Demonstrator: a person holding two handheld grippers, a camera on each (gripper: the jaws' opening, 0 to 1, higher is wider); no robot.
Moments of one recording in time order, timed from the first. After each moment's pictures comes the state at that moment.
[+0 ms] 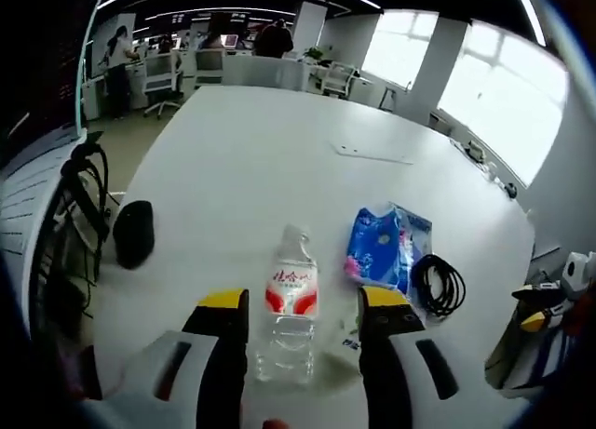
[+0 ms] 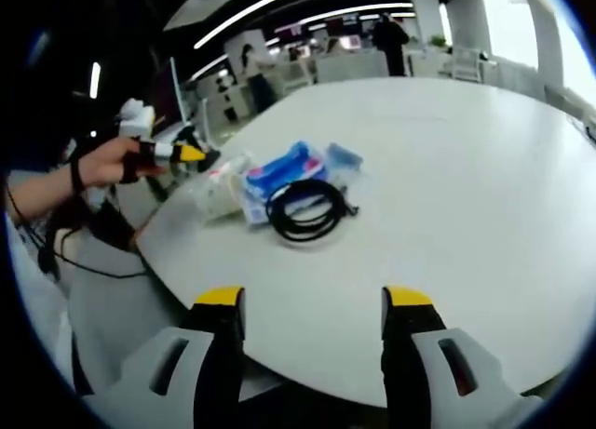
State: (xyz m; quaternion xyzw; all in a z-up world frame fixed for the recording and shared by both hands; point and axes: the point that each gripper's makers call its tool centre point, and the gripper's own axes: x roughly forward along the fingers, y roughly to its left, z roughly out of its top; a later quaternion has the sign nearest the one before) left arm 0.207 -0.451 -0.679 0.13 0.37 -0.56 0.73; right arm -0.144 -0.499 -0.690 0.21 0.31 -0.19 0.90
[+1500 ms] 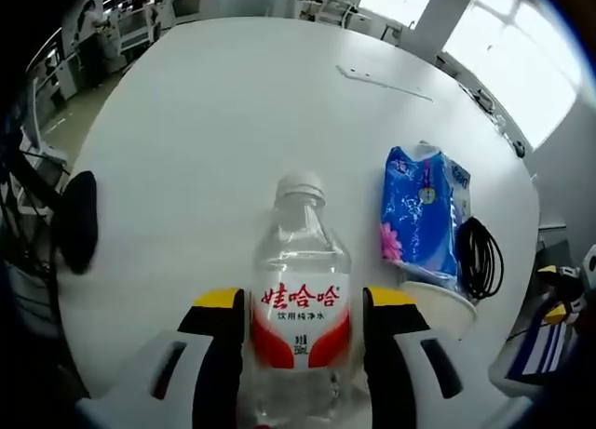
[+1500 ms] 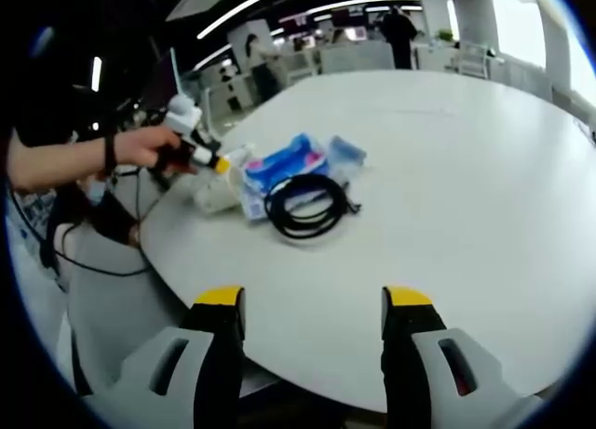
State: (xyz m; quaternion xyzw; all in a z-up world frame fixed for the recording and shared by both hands) left arm 0.207 -0.478 -0.759 0.22 0.47 -0.54 0.66; right arm -0.141 -0.505 -0.695 0.21 0.34 -0.18 0.90
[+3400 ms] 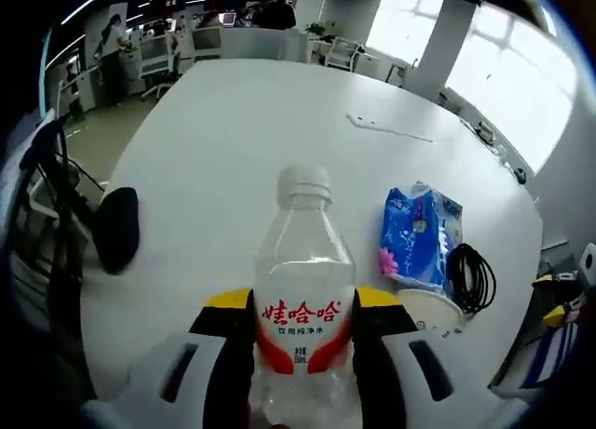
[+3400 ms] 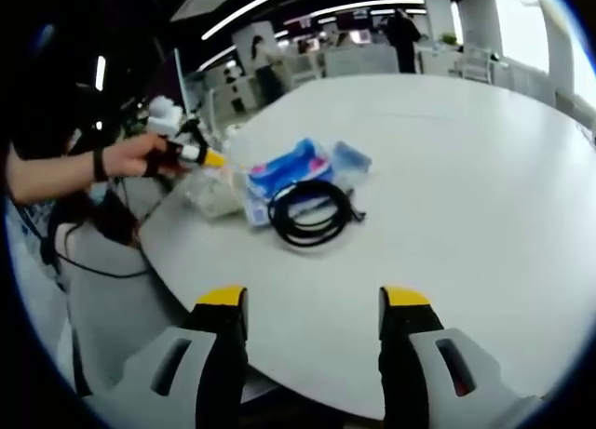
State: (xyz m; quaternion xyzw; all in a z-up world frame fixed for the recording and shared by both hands) left arm 0.226 -0.462 -0.720 0.16 0.40 -0.54 0.72; right arm -0.131 -0.507 -0.691 0.20 0.33 -0.17 0.91
